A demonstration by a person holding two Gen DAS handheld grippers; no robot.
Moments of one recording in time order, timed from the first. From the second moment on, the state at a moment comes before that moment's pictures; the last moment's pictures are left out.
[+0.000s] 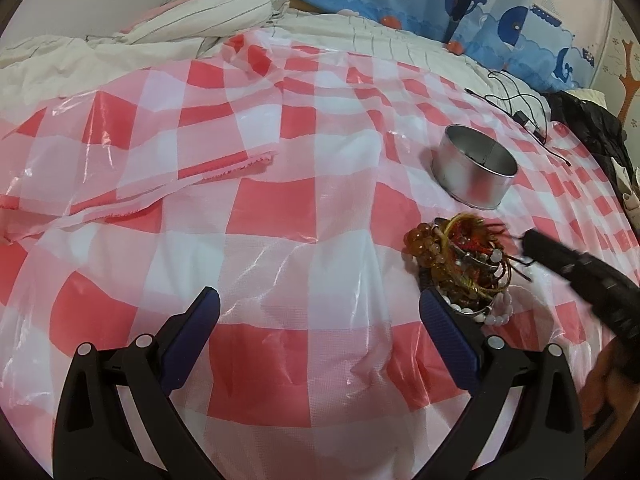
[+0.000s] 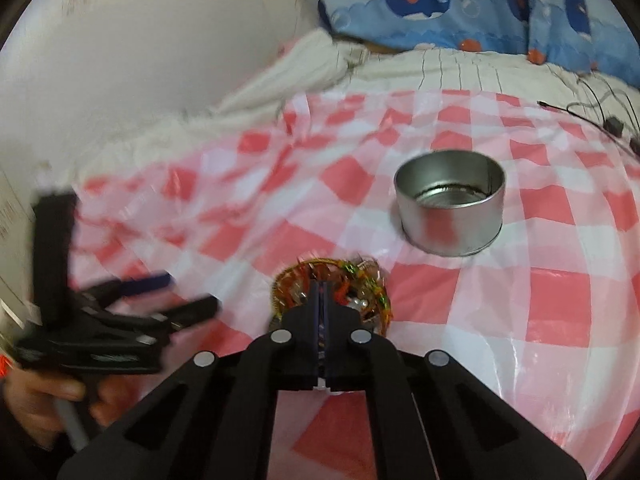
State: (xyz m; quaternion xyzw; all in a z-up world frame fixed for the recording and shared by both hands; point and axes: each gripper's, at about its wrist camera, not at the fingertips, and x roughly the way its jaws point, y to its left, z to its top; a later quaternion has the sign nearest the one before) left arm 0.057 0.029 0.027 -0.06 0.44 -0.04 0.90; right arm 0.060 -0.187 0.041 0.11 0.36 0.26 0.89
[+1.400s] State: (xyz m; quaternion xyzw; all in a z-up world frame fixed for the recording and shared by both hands) left arm 0.100 -0.065 0.032 0.06 0.42 -0.28 0.86; right arm 0.044 -0.271 0.033 0.25 0.36 0.20 0.88
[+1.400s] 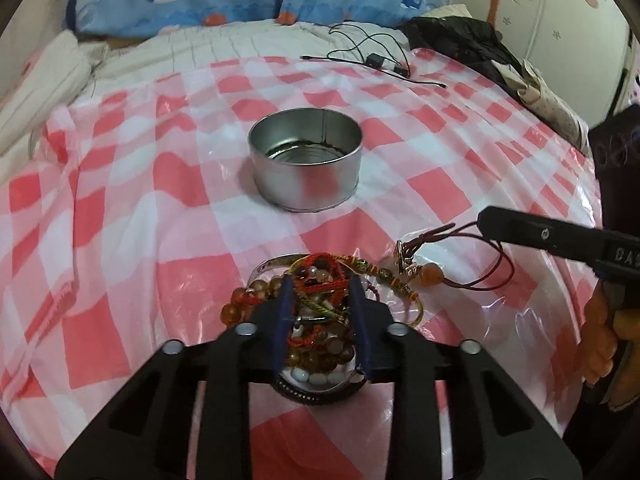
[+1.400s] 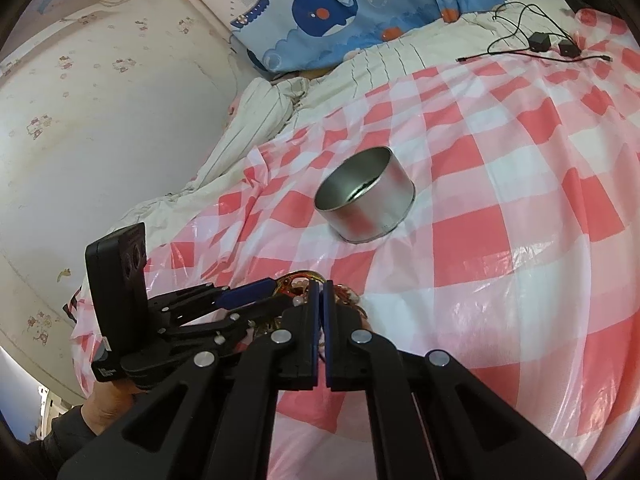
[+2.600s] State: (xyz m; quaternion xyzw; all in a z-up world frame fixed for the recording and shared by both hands) left arm 0.095 -0.082 0.033 0.06 0.43 -0.32 0.84; right arm 0.055 -0.239 0.005 0.15 0.43 0.17 0.87
